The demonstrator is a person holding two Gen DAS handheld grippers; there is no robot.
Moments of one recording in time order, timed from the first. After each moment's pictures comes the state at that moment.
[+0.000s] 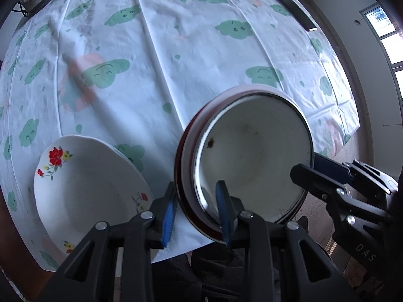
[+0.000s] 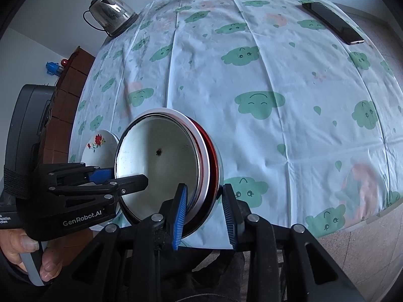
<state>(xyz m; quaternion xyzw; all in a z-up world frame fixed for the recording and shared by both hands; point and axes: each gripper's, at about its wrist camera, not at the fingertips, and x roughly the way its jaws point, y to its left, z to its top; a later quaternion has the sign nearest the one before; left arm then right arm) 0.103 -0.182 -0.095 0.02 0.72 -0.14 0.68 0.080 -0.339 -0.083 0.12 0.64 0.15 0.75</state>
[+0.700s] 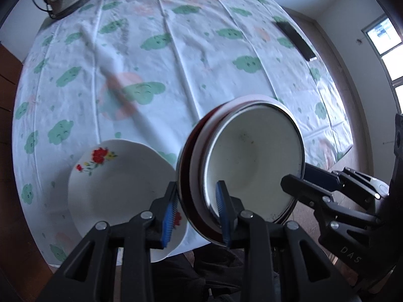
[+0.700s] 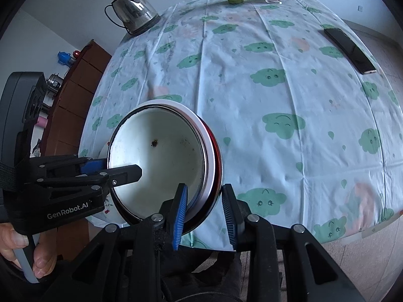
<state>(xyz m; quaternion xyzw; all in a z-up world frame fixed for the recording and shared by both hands) 0.103 -0.138 -0.045 -0.01 0.67 -0.11 0.73 0.083 -0.302 -0.049 0.09 0.61 0.18 0.76</state>
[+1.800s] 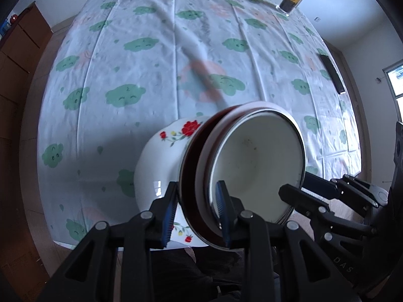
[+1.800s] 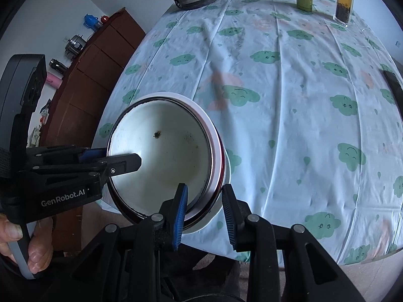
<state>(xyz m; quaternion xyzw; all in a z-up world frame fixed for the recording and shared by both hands) 0.080 -0.021 -0.048 -0.08 0.67 -0.04 0.74 0.086 -0.179 -0.048 0.01 0.63 0.25 0.74</state>
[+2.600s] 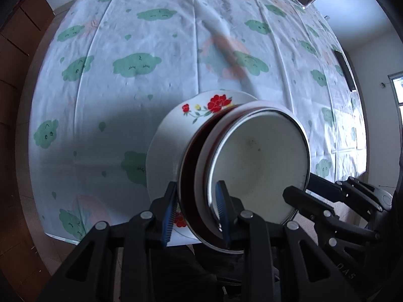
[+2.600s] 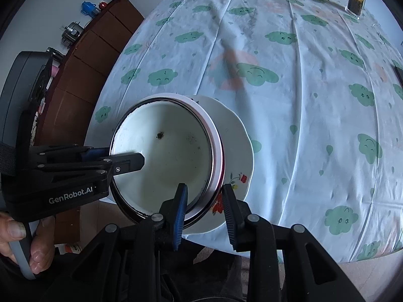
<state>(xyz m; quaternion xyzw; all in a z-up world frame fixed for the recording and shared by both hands) 0.069 0.004 -0.087 -0.10 0.70 -0.03 0.71 0.077 -0.154 -0.080 0.00 0.65 0.25 0.71</state>
